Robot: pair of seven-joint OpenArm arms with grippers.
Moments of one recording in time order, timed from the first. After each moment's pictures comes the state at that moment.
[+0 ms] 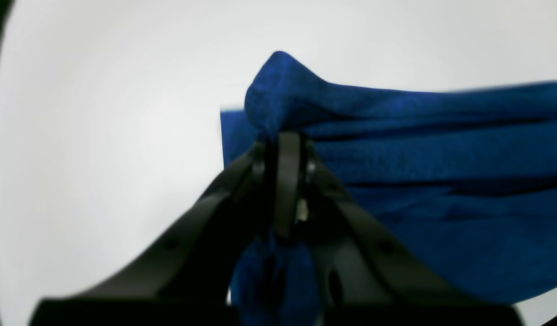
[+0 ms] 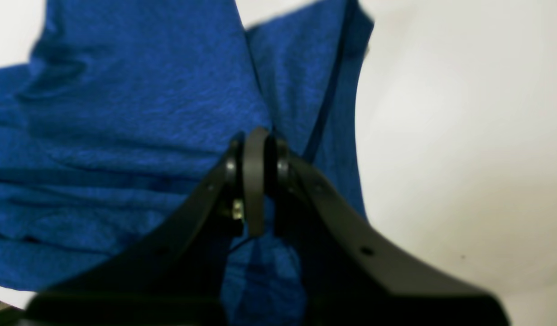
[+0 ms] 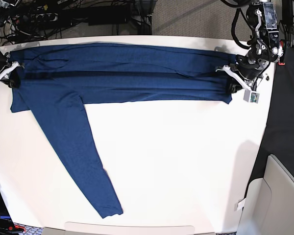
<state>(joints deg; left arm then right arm) 17.6 -18.1 -15.7 101.1 -27.5 -16.5 45.4 -15.8 25.6 40.9 89.7 38.2 38.9 -51.0</state>
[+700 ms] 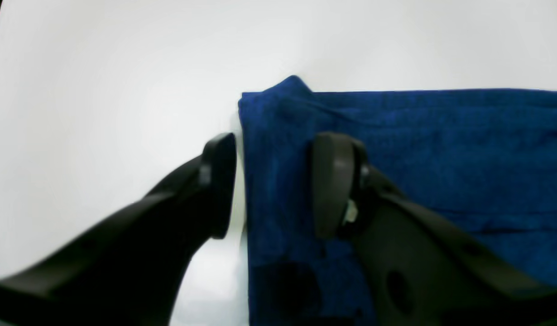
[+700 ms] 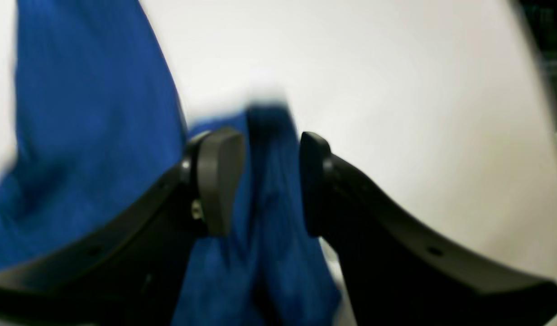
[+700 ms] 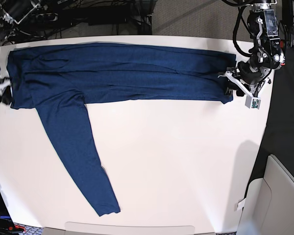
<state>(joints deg) 13.5 -18.2 -16.1 100.4 -27.5 -15.6 50.4 -0.9 18.3 50.9 89.3 30.4 38.7 -54.9</state>
